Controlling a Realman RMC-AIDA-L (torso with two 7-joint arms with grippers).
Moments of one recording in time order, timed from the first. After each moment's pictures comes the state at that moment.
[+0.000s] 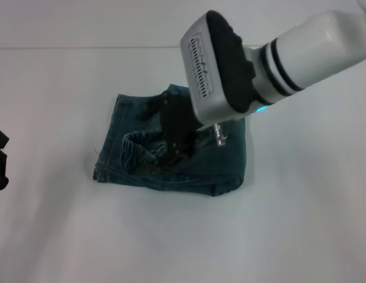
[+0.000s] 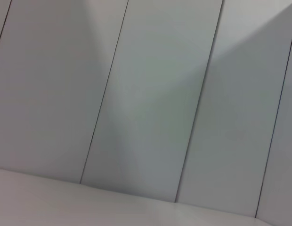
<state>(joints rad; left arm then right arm) -0.22 -2.17 -0.02 0.27 1.77 1.59 -0.74 0.88 2.09 -1.54 -0.93 -2.05 -1.18 1.54</state>
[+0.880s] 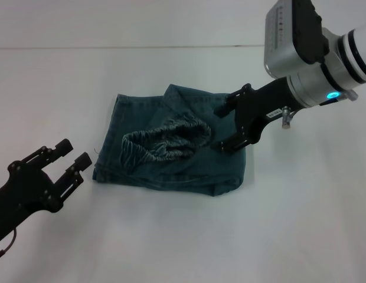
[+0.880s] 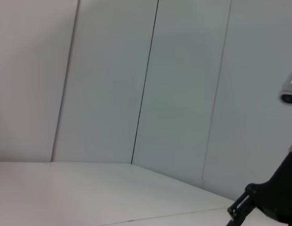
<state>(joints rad) -0.24 -2.16 0.37 0.42 1.79 1.65 -0.84 0.88 2.02 -1.22 -0.76 -2.25 -1.31 1.68</state>
